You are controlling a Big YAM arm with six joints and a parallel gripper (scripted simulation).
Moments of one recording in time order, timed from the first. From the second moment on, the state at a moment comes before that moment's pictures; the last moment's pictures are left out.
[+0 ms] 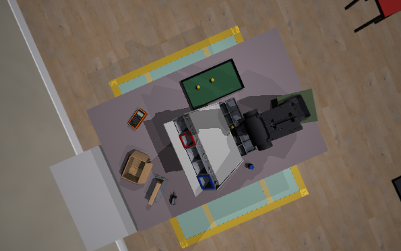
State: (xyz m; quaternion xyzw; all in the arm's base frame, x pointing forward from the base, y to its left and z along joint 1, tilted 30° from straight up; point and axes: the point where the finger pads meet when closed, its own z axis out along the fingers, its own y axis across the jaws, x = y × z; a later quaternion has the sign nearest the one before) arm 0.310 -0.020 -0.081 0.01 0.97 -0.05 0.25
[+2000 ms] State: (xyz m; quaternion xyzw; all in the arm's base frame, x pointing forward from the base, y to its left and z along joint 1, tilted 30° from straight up) arm 0.266 -0.011 -0.007 0.00 0.97 -0.05 0.25
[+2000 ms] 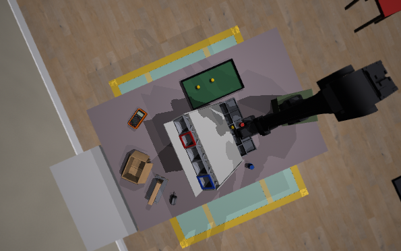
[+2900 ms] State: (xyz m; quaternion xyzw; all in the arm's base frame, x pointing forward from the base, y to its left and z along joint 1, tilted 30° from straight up) arm 0.269 -0.040 -0.001 0.02 0.97 -0.05 0.25
